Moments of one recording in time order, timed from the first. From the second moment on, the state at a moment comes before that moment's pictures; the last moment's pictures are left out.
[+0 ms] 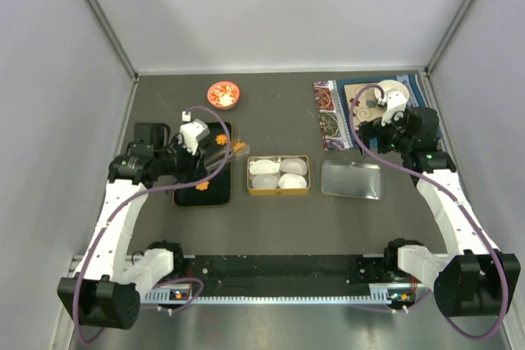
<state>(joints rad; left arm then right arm) -0.04 0.99 0.98 -0.89 0.55 0.40 0.02 1.05 0.84 -0.31 -0.33 -0.22</state>
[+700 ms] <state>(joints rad) -0.43 1.07 0.96 -0.90 0.38 0.37 0.02 1.07 0.84 -0.31 -0.33 -0.22</state>
